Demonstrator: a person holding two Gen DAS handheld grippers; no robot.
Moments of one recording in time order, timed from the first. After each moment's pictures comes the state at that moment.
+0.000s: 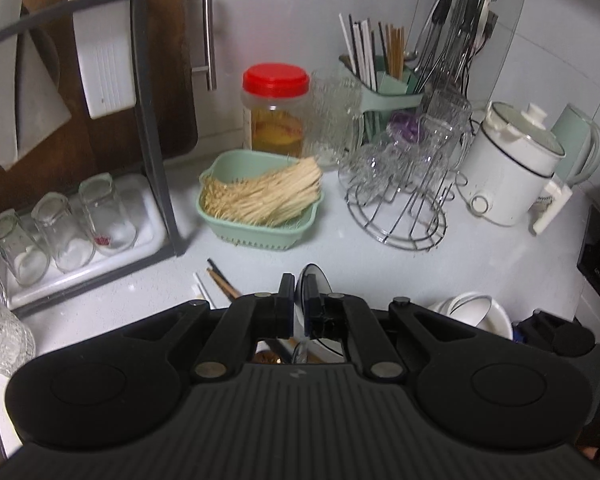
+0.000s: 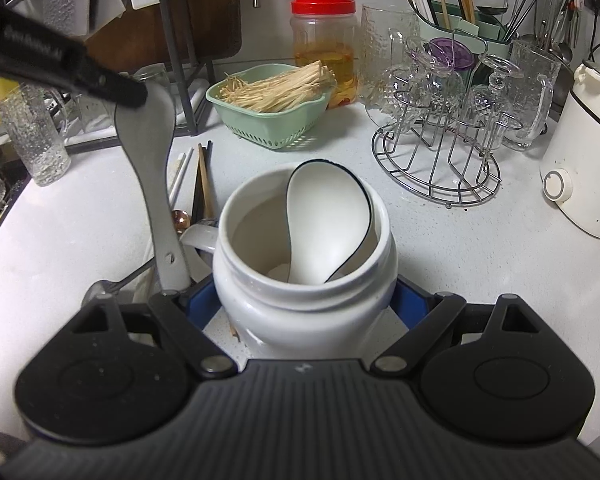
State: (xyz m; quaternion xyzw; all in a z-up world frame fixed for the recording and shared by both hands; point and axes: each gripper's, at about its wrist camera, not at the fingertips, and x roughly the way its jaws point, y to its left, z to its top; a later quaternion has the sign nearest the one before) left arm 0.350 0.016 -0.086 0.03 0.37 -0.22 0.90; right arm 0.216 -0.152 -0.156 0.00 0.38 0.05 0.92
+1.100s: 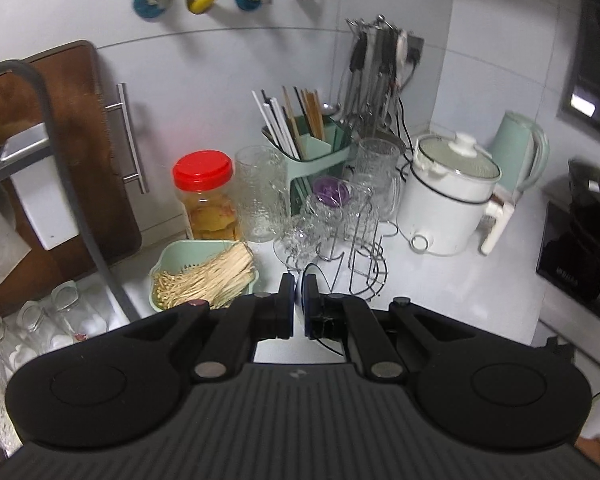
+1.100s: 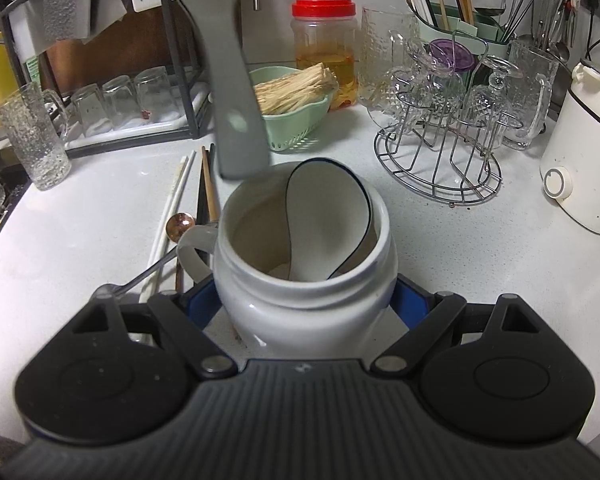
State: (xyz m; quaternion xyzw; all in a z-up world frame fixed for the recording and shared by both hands) left arm 0.326 -0.037 -0.019 0.09 0.30 -0.30 0.90; right arm 0.213 -0.146 -0.158 0.01 0.37 0.05 0.93
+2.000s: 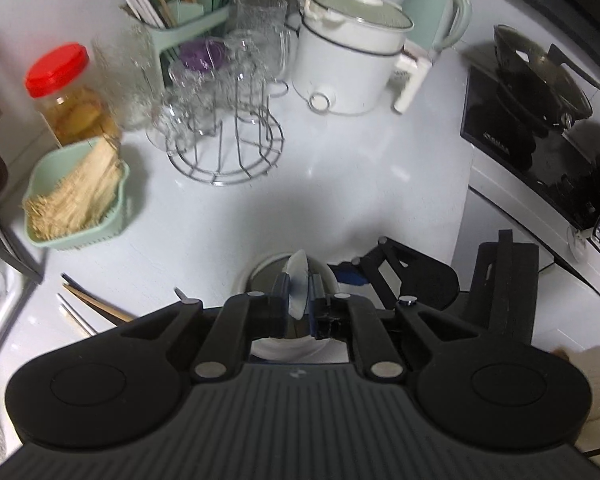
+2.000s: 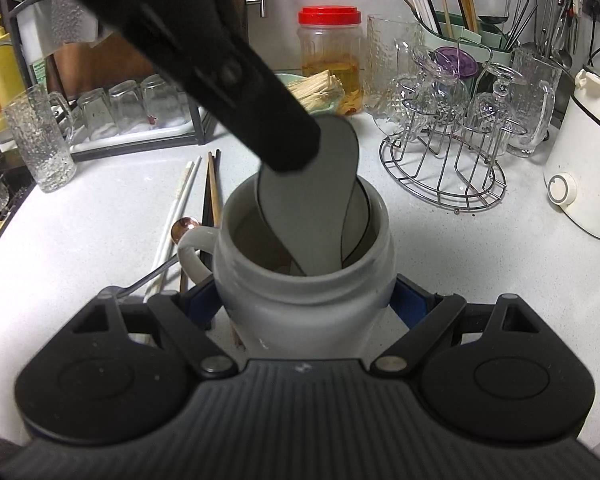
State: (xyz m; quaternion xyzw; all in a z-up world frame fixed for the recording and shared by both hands) left arm 0.333 -0.099 -0.072 0.16 0.47 -0.42 0.76; right arm 0.210 -0.145 -0.160 0.01 0.36 0.05 0.93
